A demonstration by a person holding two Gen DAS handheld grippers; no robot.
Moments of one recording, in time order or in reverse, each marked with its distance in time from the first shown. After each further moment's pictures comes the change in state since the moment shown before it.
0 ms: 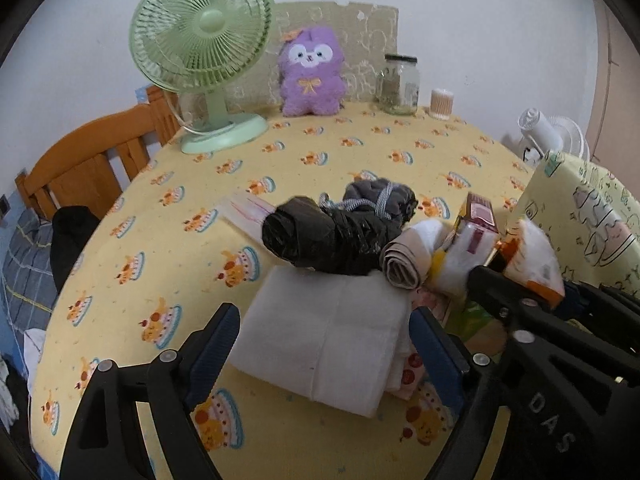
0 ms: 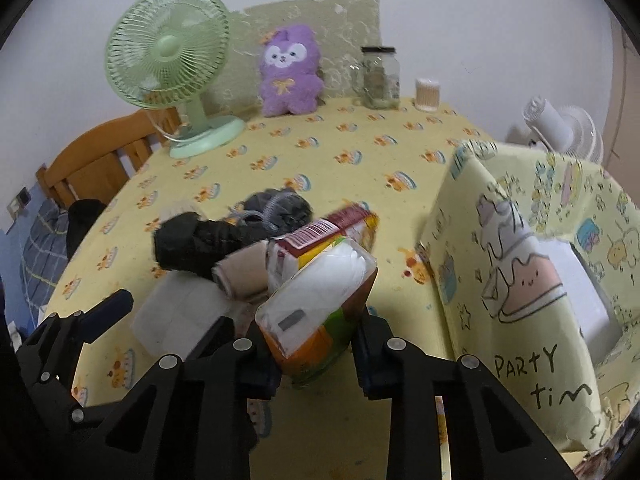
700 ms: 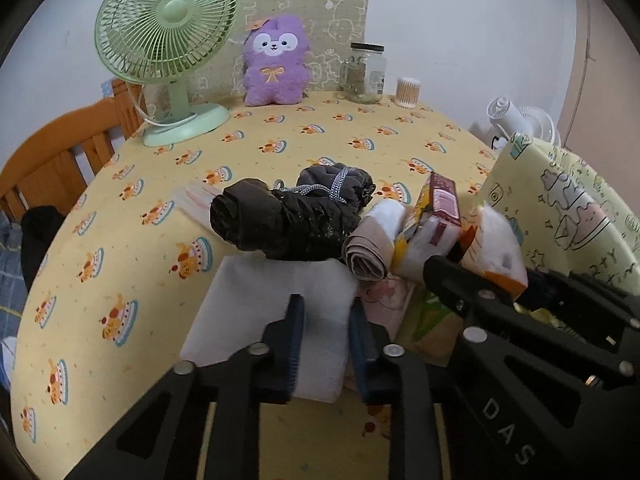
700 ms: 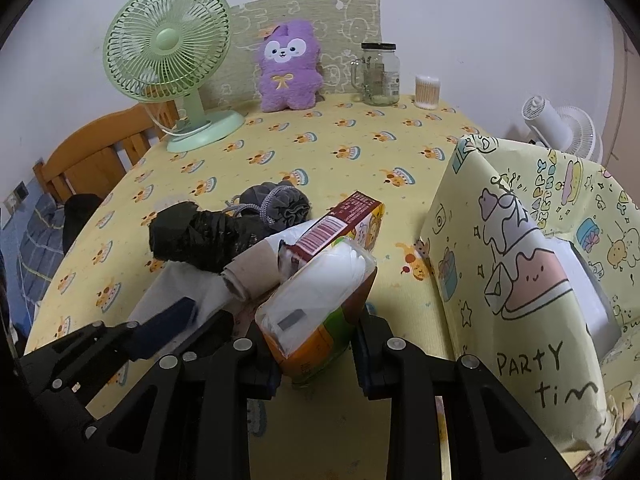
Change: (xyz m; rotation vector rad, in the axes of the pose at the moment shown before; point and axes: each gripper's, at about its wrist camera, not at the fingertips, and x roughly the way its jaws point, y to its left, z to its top) left arm 0.000 -0.010 -0.004 0.017 0.029 -0.120; right arm 0.000 0.004 -0.003 -0.018 0.000 -0.003
